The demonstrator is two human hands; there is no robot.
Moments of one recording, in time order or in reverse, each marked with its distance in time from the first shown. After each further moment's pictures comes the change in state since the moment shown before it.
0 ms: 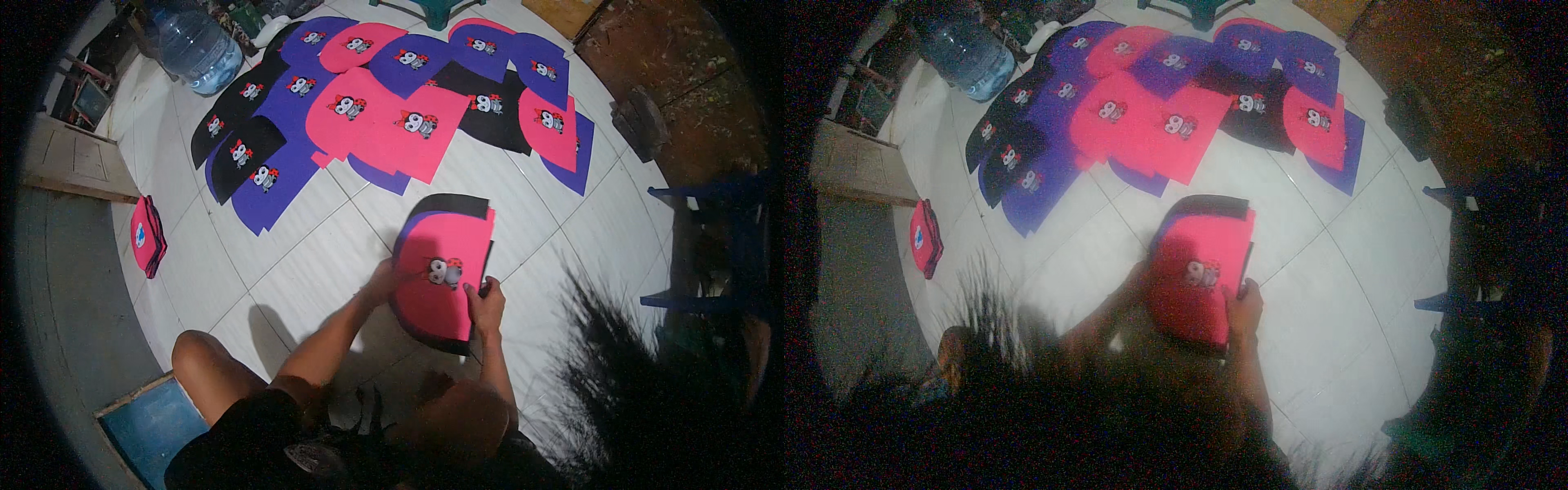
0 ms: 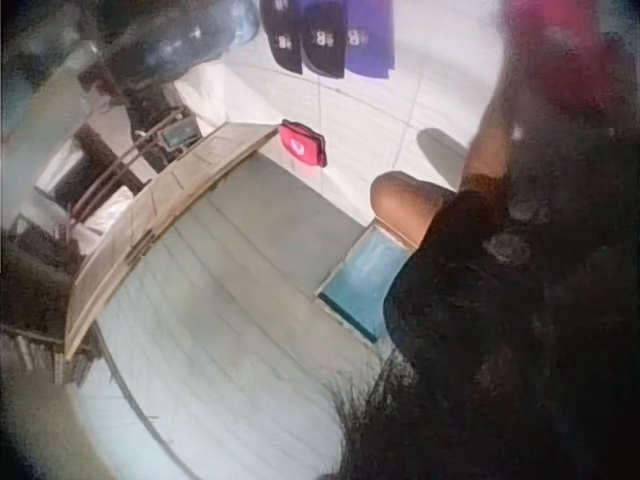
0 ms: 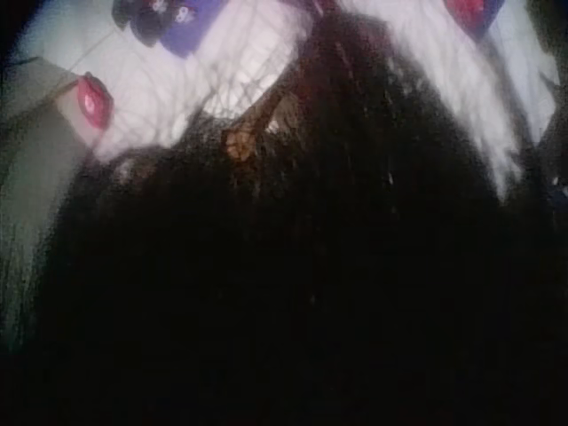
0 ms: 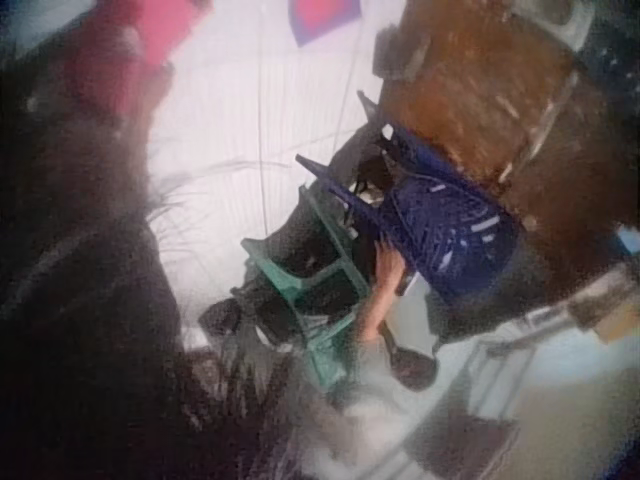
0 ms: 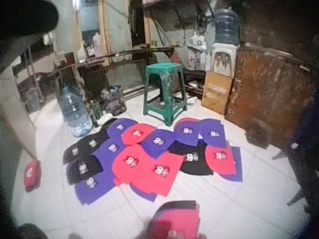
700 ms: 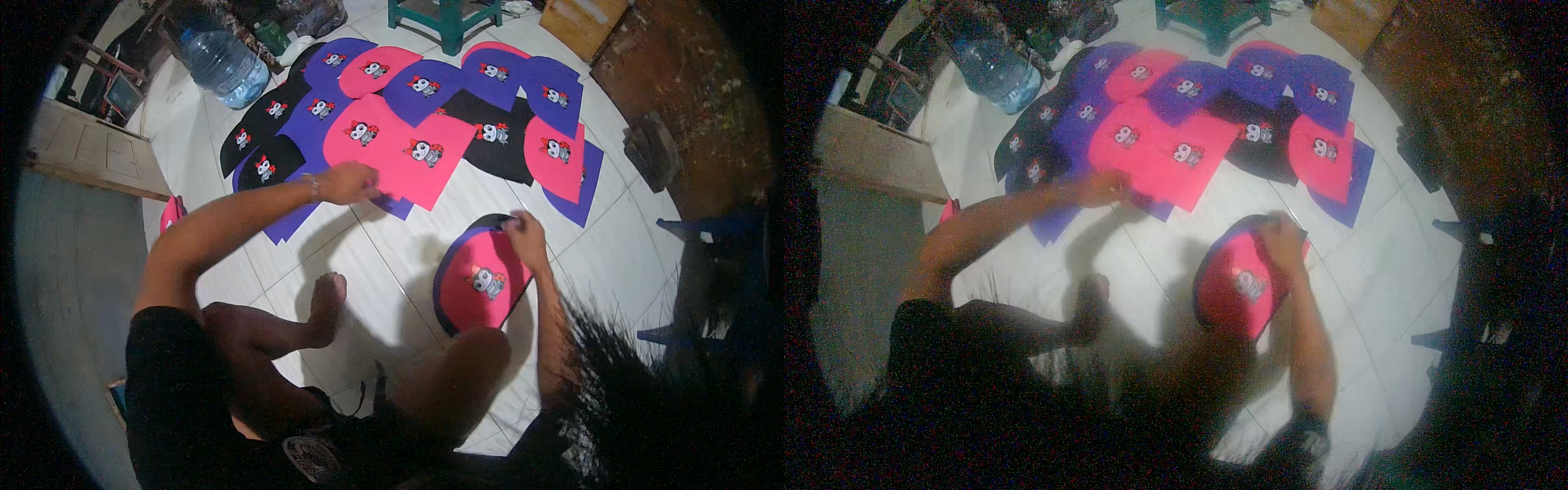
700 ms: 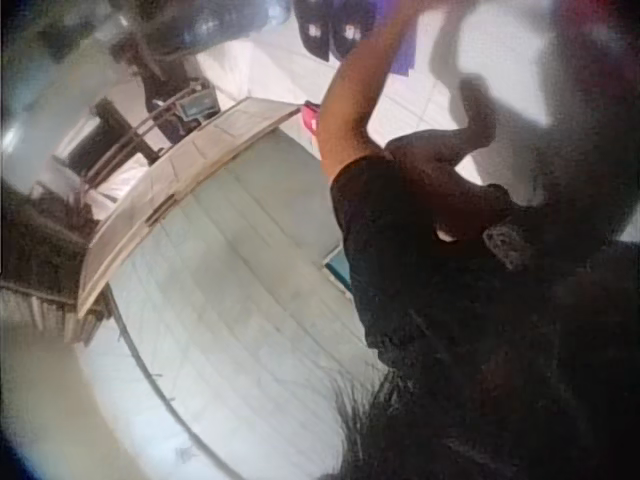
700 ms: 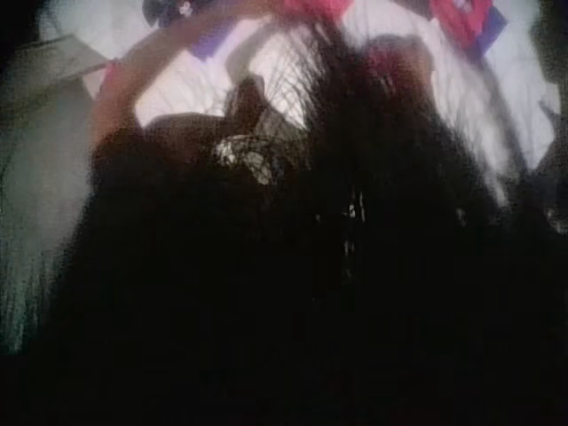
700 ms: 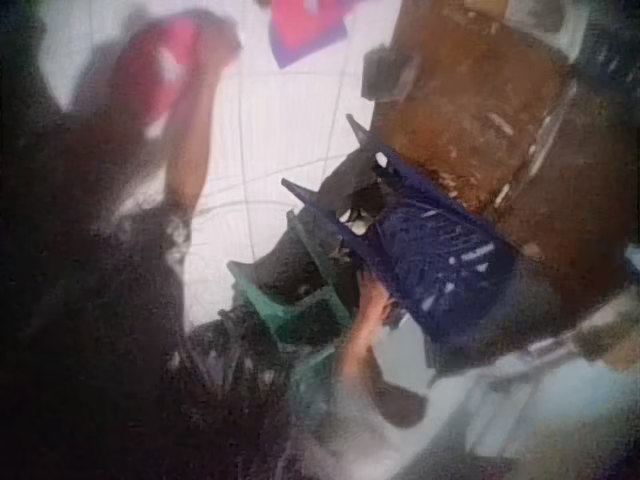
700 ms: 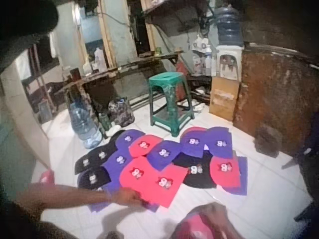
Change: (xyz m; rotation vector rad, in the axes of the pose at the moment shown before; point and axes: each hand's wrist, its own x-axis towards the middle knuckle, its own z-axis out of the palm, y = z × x) left_hand 0.040 0.291 -0.091 1.480 -0.132 0.408; right_hand 0.196 -0.102 -0.095 0.196 -0.344 -0.253
